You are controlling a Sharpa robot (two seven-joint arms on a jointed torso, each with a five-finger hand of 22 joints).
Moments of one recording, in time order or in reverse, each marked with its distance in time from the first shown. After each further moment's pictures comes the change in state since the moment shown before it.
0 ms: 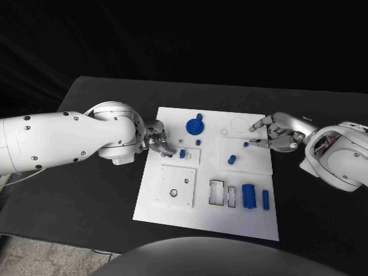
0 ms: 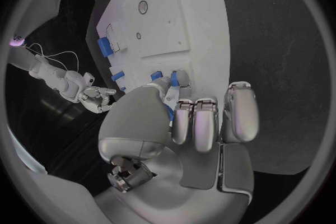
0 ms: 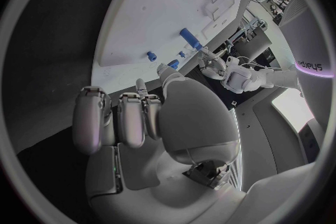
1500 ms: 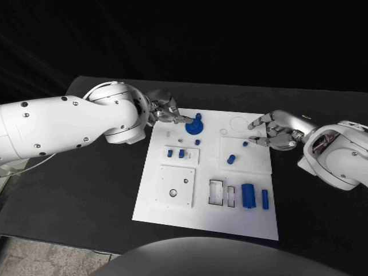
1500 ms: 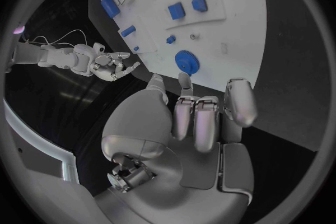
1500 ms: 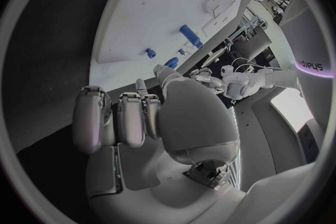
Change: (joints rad) left arm 0.024 0.040 0.073 -0.051 -0.078 -0.218 0.161; left_hand -0.006 0.074 -0.357 0.013 -0.166 -0.127 0.046 0.056 0.071 -0.044 0.051 -0.119 0.000 0.002 0.053 -0.021 -0.001 0.000 -0.105 0.037 -0.094 0.000; right arm 0.001 0.005 0.000 -0.001 0.003 -0.028 0.010; right_hand 0.010 0.010 0.039 -0.038 0.109 0.013 0.004 0.000 -0.024 0.000 0.007 -0.004 0.000 0.000 0.000 -0.005 0.001 0.000 0.000 0.000 -0.007 0.000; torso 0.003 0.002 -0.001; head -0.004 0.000
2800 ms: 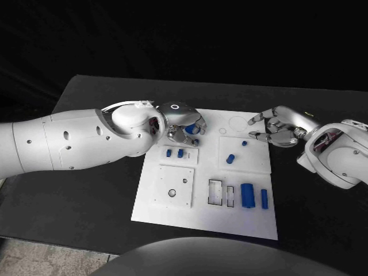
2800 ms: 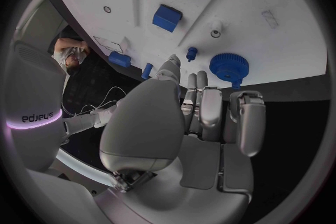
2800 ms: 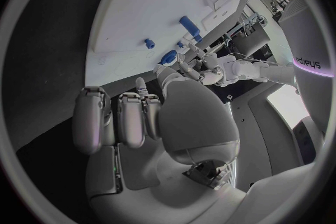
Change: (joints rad) left arm -0.090 0.115 -0.043 -0.128 -0.538 -0.067 0.495; left_hand 0.336 -0.155 0.183 0.016 0.081 -0.026 0.032 -0.306 -0.542 -0.641 0.046 -0.841 -0.487 -0.129 0.028 -0.176 -0.140 -0.047 0.159 0.045 0.236 0.000; right arm 0.001 -0.012 0.000 -0.003 0.019 -0.057 0.053; right_hand 0.000 0.000 0.005 0.000 0.000 0.019 -0.001 0.000 -0.001 0.000 0.000 0.000 0.000 0.000 0.000 0.004 0.000 0.000 0.000 0.000 0.008 0.000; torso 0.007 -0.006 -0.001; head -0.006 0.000
